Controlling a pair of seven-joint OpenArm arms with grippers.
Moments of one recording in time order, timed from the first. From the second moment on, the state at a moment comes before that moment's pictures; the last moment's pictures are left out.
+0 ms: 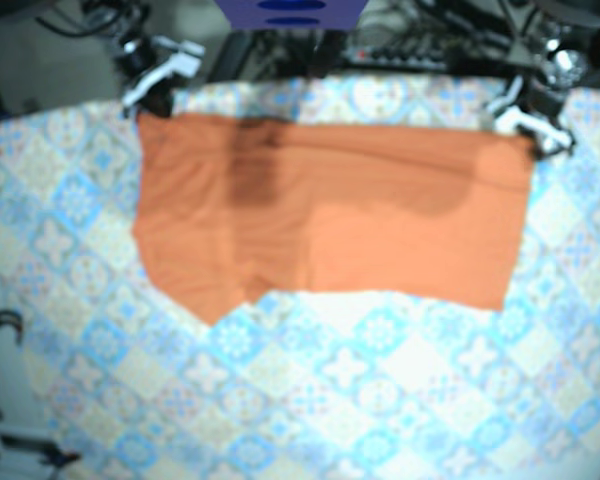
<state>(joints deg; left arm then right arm) 33.6 -35.0 -0.7 80.6 43.2 -6.4 7.4 -37.2 11.0 7.1 81.8 -76.1 1.1 18.9</state>
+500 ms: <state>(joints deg) 32.6 -34.7 -0.1 80.1 43.1 -8.0 7.6 -37.3 11.0 7.1 81.8 -76.1 1.1 18.8</state>
